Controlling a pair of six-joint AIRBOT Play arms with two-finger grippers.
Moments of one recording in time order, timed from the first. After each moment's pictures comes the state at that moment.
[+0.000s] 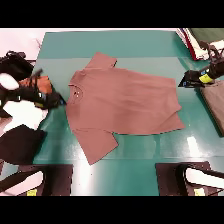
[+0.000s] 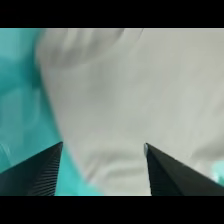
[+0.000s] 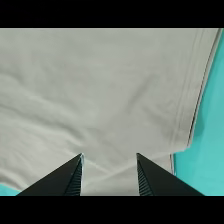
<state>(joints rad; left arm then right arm) 0.10 -1.14 0.90 1.06 -1.17 -1.46 -0.18 -1.29 1.42 -1.26 1.48 1.44</state>
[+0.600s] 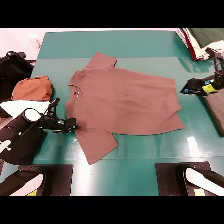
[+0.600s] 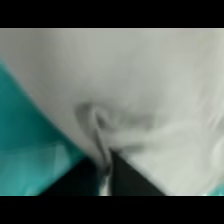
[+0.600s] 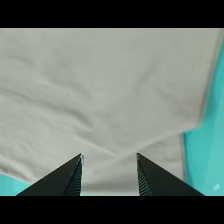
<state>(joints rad) -0.11 -1.02 0.52 0.90 -0.90 -1.49 -0.23 -1.13 1.25 -1.23 1.44 1.42</state>
